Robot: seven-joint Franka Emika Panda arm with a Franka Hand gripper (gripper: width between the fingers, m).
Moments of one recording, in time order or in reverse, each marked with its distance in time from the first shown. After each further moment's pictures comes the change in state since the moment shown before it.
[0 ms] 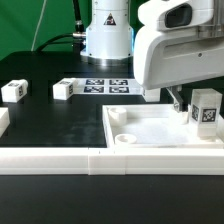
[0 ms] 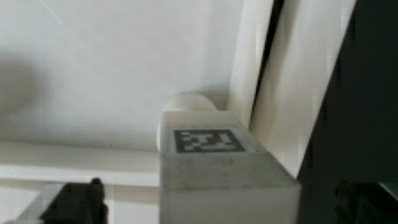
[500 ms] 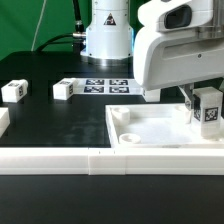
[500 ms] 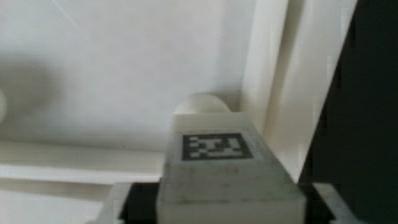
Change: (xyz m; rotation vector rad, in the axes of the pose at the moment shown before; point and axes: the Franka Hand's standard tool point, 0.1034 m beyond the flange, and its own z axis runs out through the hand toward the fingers) arm 0.000 0.001 0.000 0.000 0.000 0.013
